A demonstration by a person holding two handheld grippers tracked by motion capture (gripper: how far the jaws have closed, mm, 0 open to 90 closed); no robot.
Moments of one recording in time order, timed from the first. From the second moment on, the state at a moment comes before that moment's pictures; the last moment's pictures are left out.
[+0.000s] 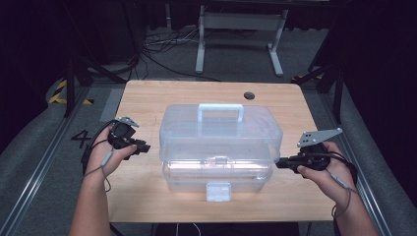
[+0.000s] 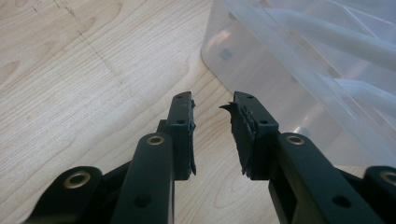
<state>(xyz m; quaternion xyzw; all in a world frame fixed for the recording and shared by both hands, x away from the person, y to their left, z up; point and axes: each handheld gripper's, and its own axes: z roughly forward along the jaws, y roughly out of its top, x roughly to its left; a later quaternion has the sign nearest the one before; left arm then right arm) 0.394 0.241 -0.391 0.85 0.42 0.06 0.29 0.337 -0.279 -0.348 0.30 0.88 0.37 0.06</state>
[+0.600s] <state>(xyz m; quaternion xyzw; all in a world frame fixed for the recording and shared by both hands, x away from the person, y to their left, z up) 0.396 0.241 -0.396 0.86 0.42 0.05 0.29 0.337 -0.272 -0.358 0.28 0.91 0.31 0.04</state>
